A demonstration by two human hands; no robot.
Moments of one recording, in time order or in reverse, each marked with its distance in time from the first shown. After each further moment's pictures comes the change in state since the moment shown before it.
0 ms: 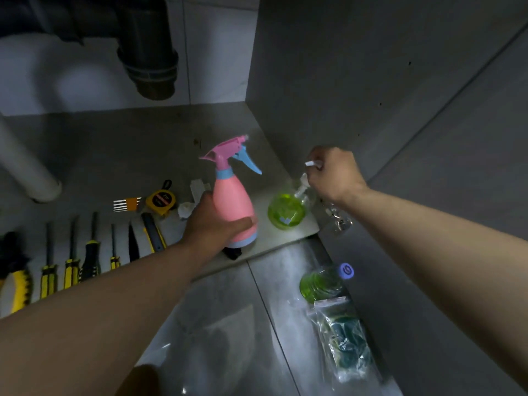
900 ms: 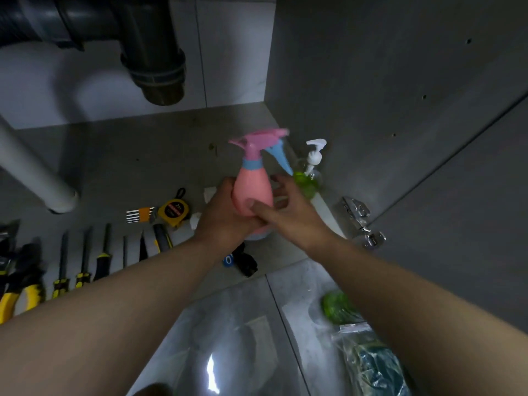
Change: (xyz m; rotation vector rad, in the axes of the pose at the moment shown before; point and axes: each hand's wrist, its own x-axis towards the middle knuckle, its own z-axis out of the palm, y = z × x) left_hand 0.030 0.019 0.004 -0.048 -0.026 0.102; right_hand -0.030 -0.045 0.092 0.840 -0.313 0.071
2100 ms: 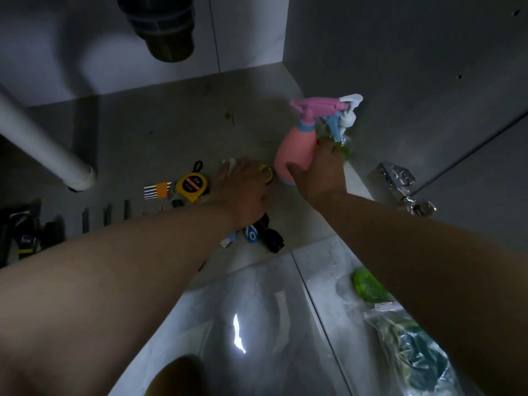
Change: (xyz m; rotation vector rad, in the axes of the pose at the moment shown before) left_hand 0.057 -0.066 -0.011 1.150 -0.265 0.333; right_hand 0.057 0.039 0.019 -0.433 0.333 0.057
